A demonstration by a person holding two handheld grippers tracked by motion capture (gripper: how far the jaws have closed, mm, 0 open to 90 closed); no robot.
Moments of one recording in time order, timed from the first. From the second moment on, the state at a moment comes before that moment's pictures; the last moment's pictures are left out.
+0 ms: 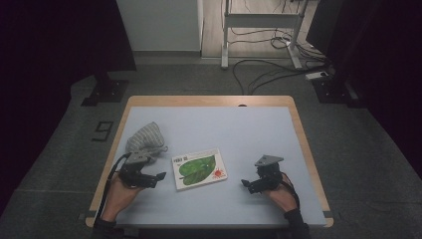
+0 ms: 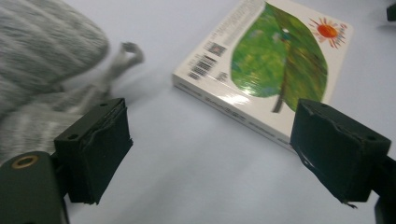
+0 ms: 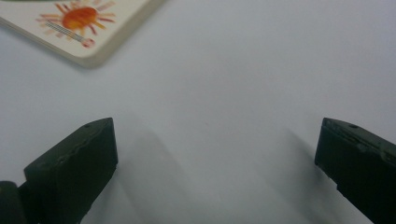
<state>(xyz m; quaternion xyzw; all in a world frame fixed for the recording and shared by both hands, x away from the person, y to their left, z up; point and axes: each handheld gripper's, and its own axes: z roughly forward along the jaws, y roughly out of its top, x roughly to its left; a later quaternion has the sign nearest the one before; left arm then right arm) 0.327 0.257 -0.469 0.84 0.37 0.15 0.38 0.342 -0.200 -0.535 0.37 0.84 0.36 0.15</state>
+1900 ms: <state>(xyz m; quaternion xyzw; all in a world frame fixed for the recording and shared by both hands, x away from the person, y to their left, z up) 0.421 0.303 -0.501 0.83 0.45 0.17 0.27 0.341 -0.204 -0.538 0.37 0.84 0.36 0.16</state>
